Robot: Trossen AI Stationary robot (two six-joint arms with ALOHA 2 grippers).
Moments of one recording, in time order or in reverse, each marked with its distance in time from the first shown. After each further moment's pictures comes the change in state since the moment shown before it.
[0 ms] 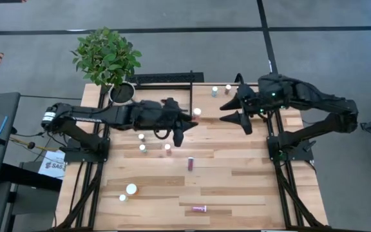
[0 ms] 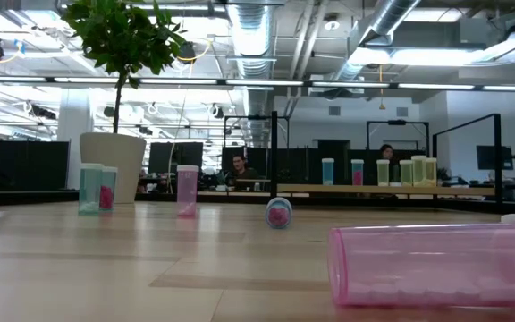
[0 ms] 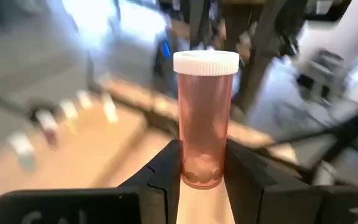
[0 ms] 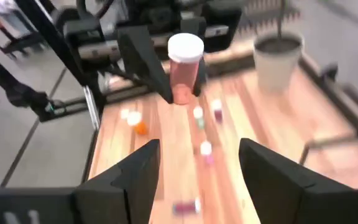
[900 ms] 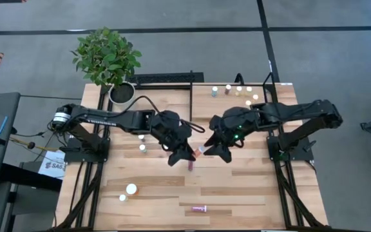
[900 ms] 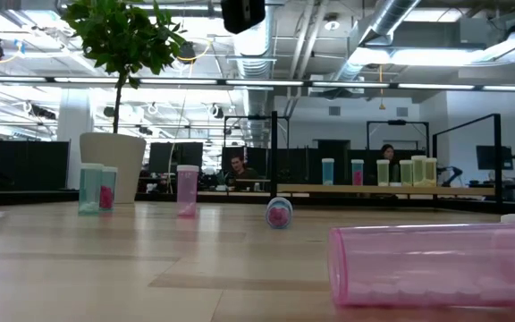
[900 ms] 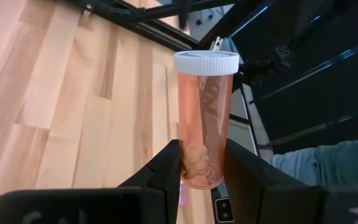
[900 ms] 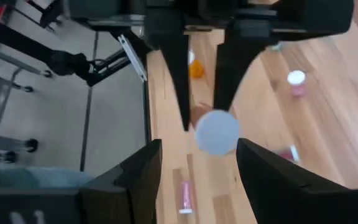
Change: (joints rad) left arm 0.002 0.135 0.000 -0.136 0.633 -0.133; right arm 0.237 0.241 0.003 0.055 -0.063 0.360
